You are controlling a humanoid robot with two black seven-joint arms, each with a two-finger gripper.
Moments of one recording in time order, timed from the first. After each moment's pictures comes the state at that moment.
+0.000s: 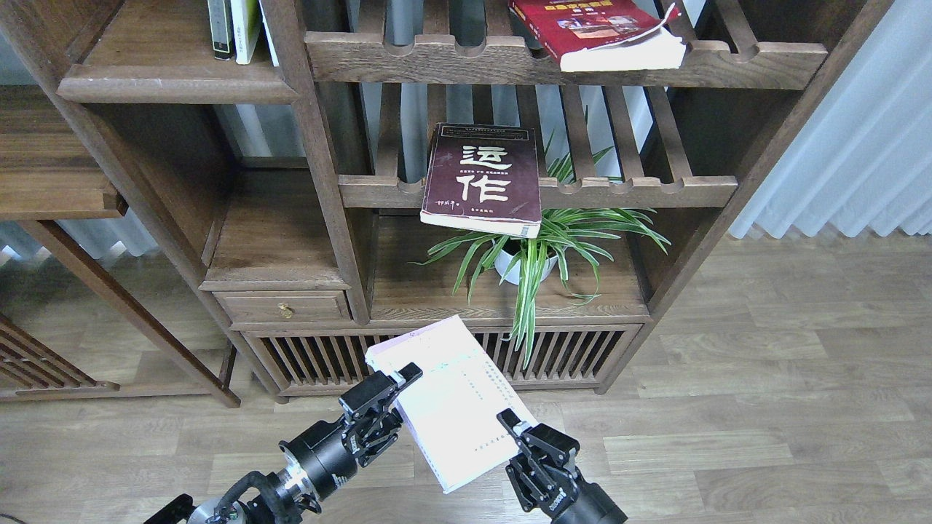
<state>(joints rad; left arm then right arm) -0.04 0.01 -0.91 -1.00 -0.37 -0.49 0.42 -0.31 0.02 1.01 1.14 0.46 0.58 -0.38</state>
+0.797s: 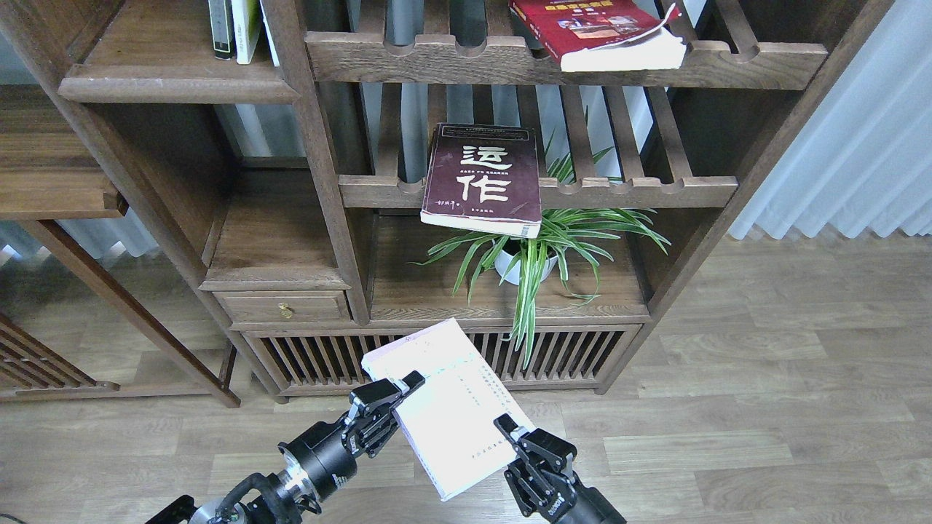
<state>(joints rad) -0.04 0.02 -0.90 -0.99 -0.37 -0.49 0.42 -0.32 0.01 1.01 1.14 0.45 0.58 -0.38</state>
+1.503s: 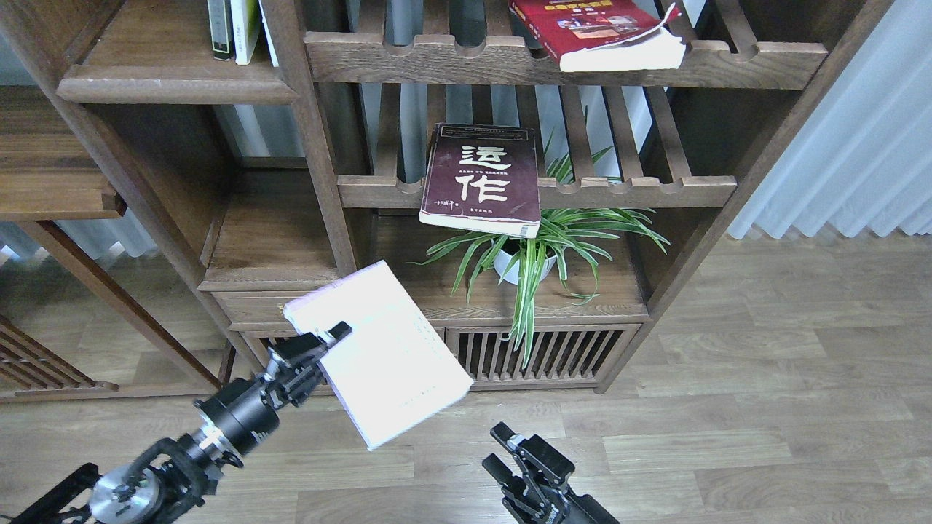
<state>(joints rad) -0.04 0.37 -1.11 -1.32 -0.49 -0.49 0.42 -0.28 -0.01 0.98 1.05 0.37 0.58 -0.36</state>
